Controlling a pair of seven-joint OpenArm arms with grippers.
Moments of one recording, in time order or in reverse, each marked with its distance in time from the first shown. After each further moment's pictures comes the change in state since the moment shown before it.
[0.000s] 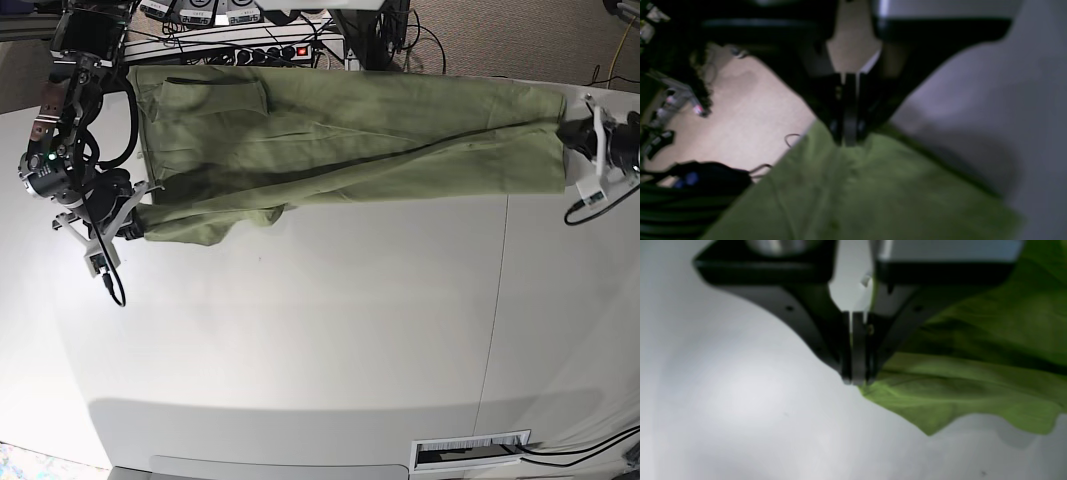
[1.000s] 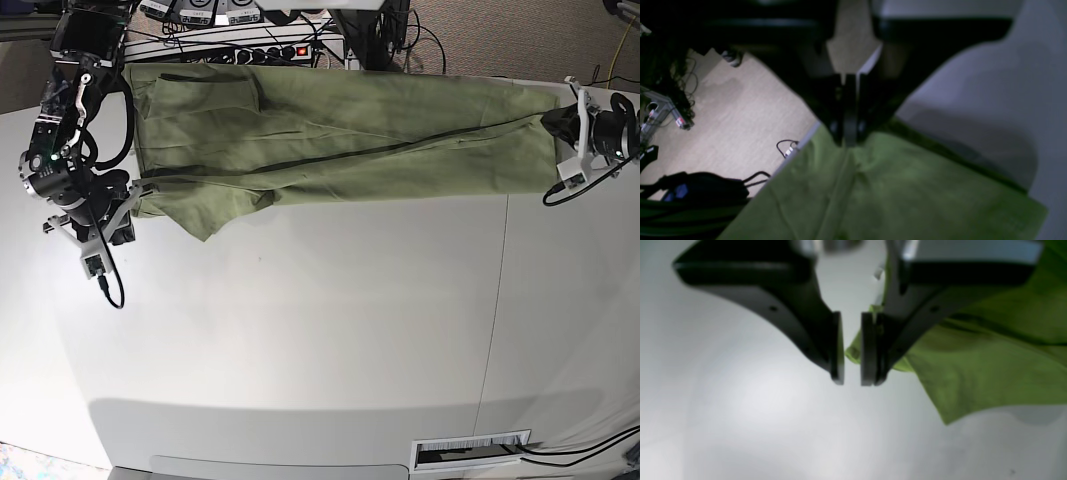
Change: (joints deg) left arm 2.1 1.7 0.0 3.7 7.4 0.2 -3.7; right arm 0.1 0.0 0.0 0.4 -4.4 0.0 2.6
